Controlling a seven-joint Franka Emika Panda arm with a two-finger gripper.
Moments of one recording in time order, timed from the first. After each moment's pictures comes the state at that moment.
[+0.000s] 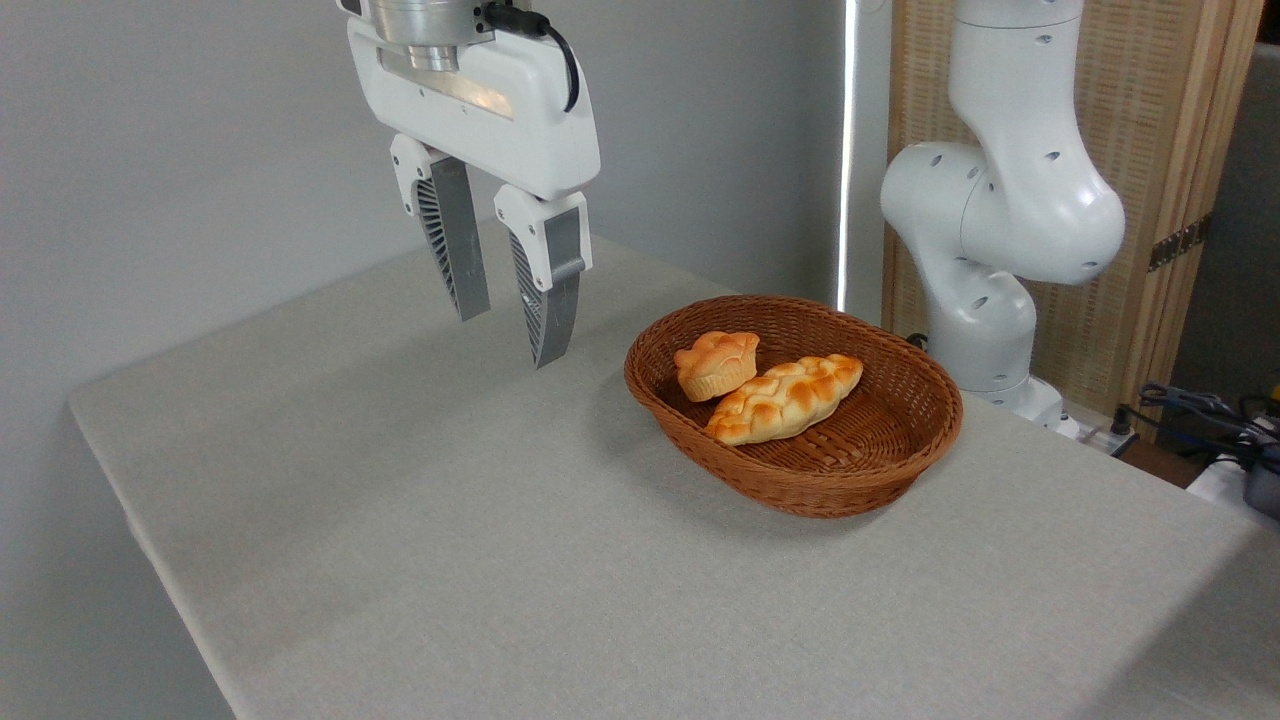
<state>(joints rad) -0.01 -0.01 0.01 -1.55 -0.07 1.57 0.73</state>
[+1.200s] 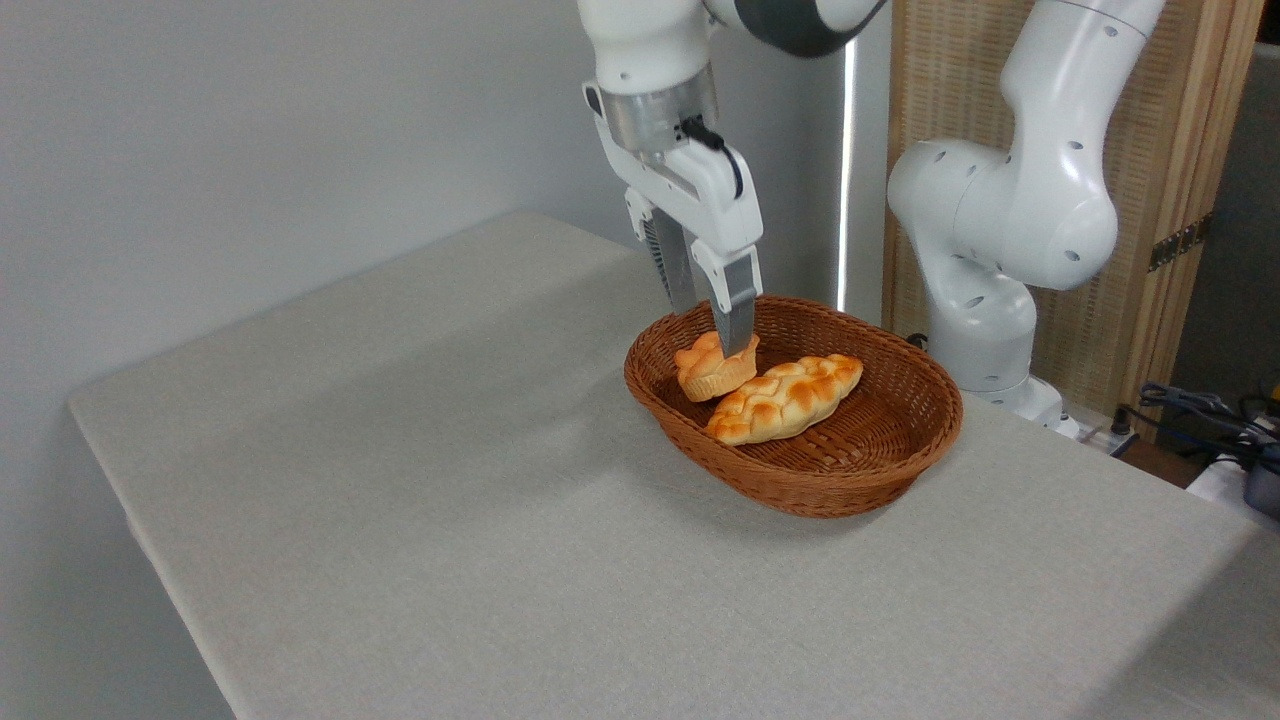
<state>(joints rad) -0.18 -0.57 -0.01 -2.40 -0.07 1.69 0.82</state>
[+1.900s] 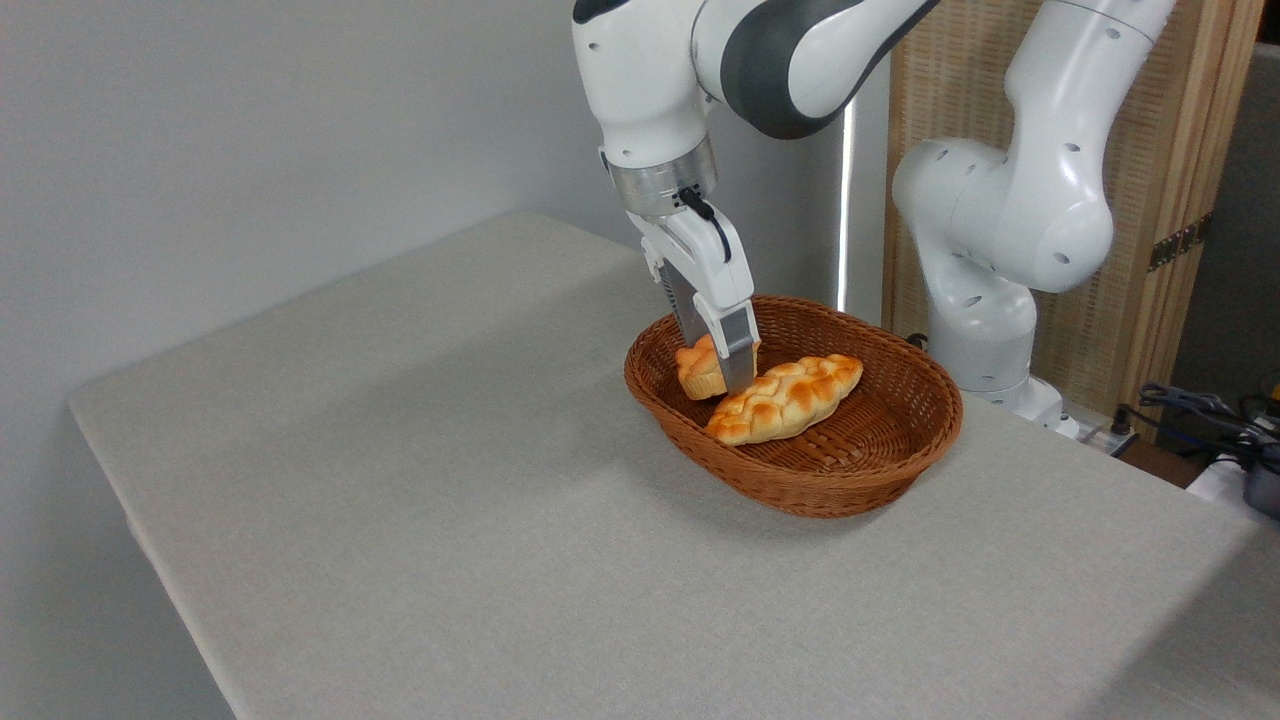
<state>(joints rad) -0.26 -0.56 -0.01 -2.55 -0.07 1.81 0.83</state>
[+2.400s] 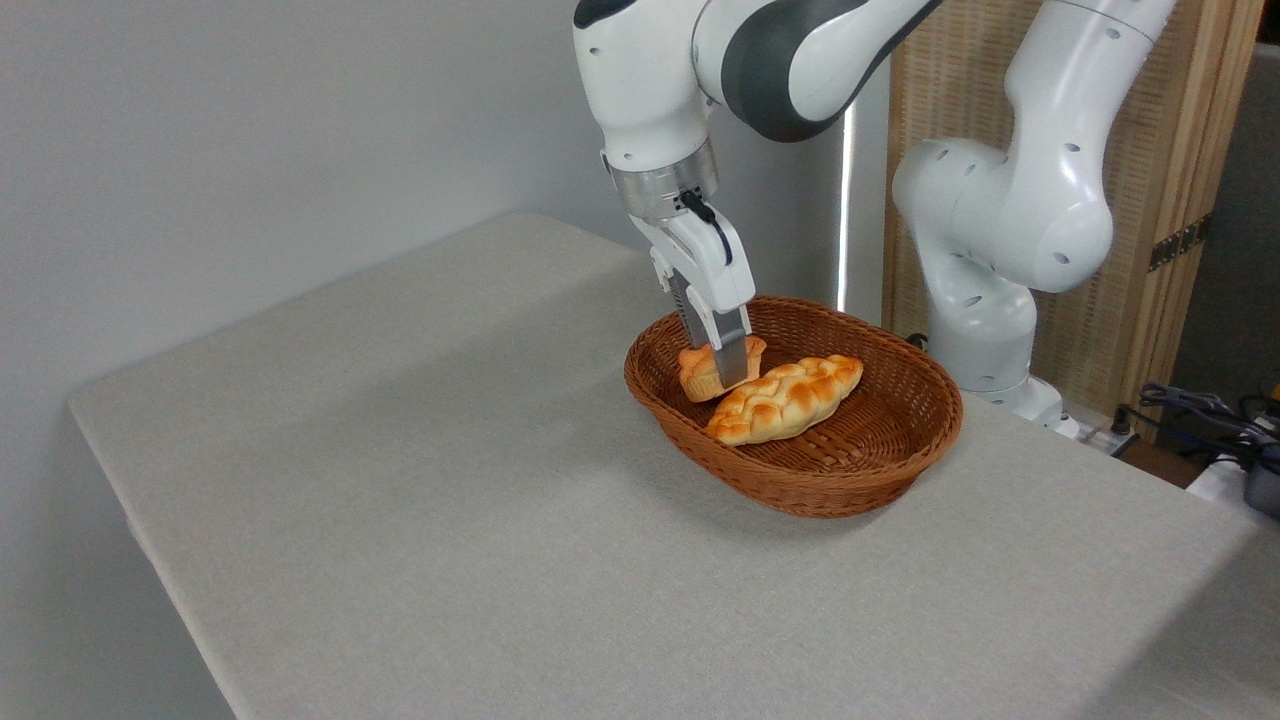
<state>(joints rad) -0.27 -0.56 -0.01 -2.55 -0.07 1.81 0.83</state>
